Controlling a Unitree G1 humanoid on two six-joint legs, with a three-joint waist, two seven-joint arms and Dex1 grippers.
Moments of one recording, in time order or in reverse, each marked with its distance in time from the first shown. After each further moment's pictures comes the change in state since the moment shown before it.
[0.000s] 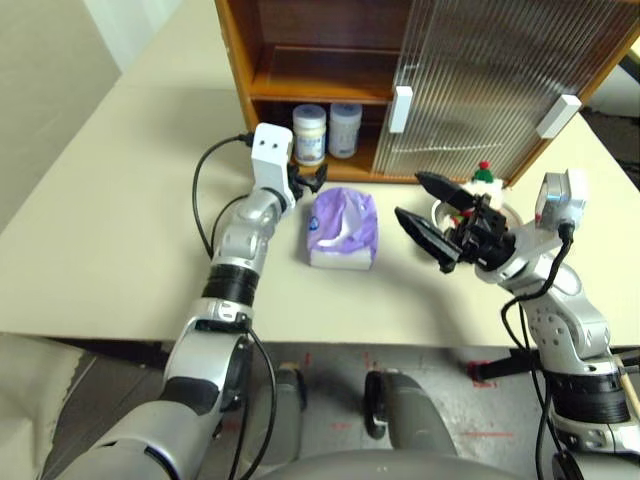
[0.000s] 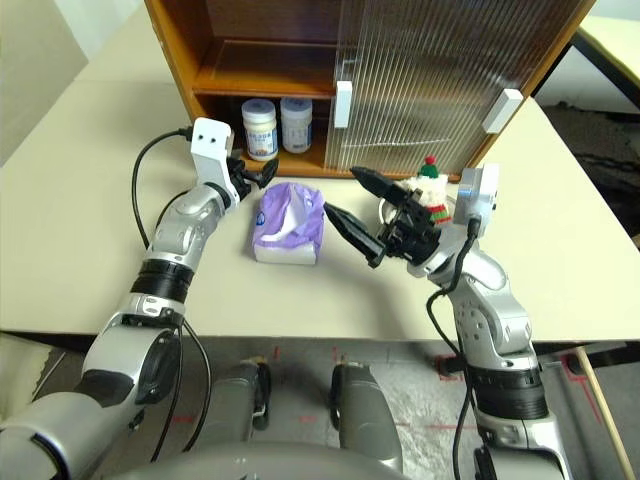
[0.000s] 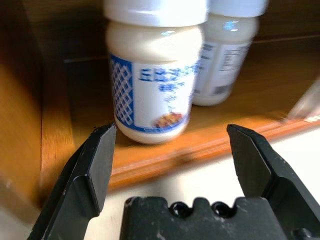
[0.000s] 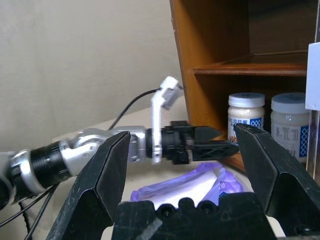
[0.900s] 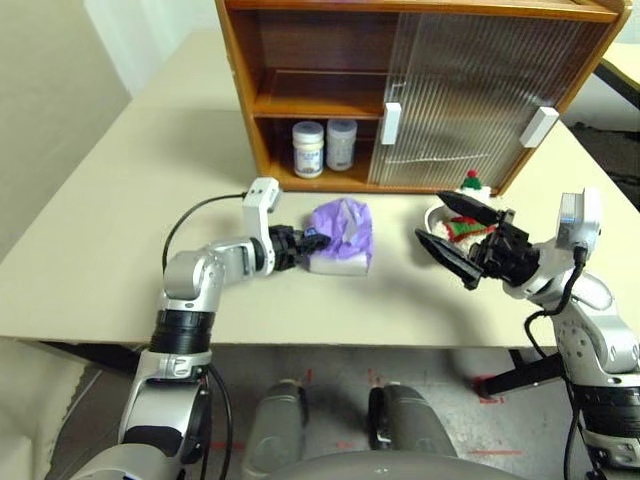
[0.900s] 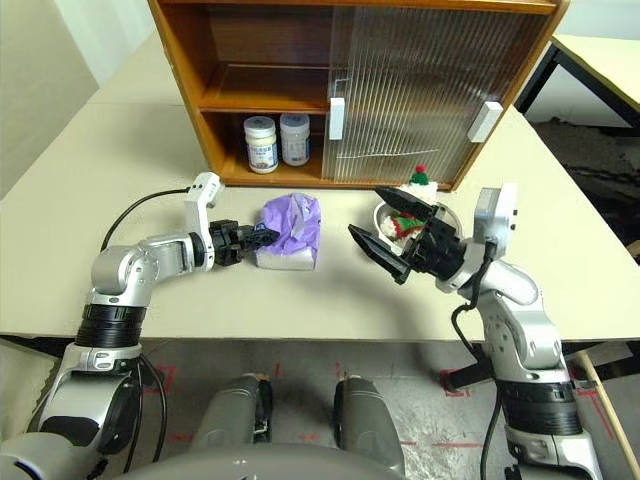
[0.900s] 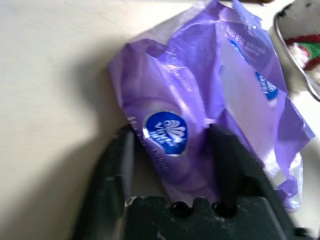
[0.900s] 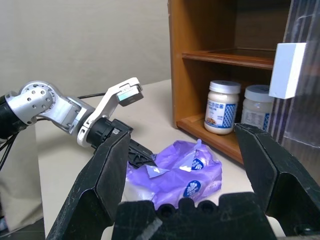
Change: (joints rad) left arm 0.167 0.147 -0.012 -0.290 -0.361 0.747 -0.221; right arm 0.113 -0.106 -0.048 0.017 -0.054 -0.089 0.048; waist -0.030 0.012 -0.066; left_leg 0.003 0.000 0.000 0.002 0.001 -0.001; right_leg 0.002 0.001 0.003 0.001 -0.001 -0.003
